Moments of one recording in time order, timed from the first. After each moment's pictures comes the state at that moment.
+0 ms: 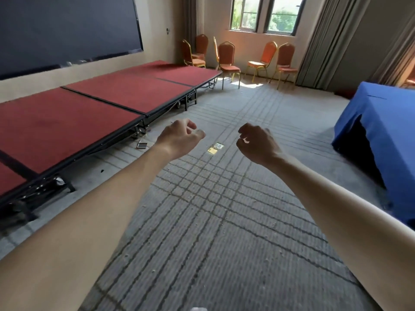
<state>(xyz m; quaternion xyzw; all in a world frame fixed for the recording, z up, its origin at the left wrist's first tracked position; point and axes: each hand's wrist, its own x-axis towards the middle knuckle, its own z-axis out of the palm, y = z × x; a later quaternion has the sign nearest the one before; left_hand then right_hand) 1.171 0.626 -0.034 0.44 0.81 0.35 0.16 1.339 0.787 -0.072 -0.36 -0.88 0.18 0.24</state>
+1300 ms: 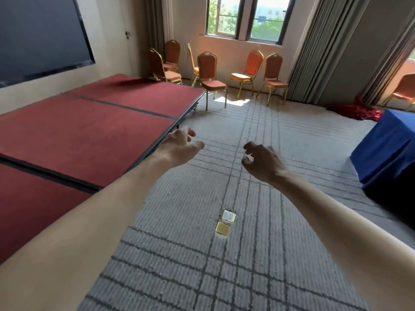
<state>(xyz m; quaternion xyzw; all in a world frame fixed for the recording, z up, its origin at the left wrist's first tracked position) 0.357 1.400 -0.045 0.53 0.76 0.30 0.19 0.581 1.512 -0.079 -0.47 -0.86 0.10 0.16</state>
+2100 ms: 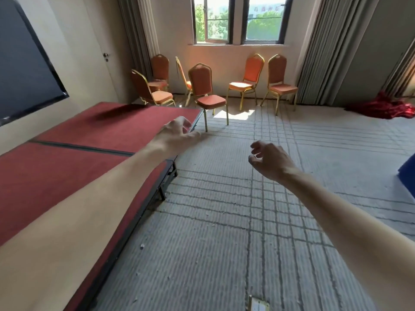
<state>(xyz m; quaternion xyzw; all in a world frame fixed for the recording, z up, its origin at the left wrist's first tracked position) 0.062 2.011 -0.012 0.58 0.74 0.30 0.16 0.315 2.104 -0.080 -0.50 -0.82 0.18 0.22</state>
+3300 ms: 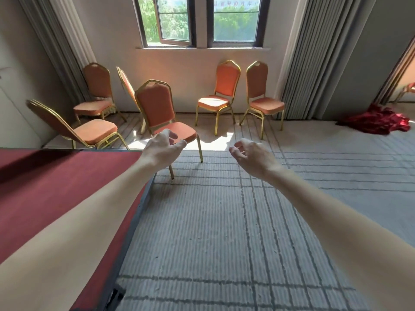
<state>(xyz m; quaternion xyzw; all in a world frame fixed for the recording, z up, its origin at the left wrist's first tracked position) -0.199 3.053 -0.068 0.58 0.73 0.31 0.19 0.054 3.101 -0.089 -0.54 -0.79 0.19 0.21</state>
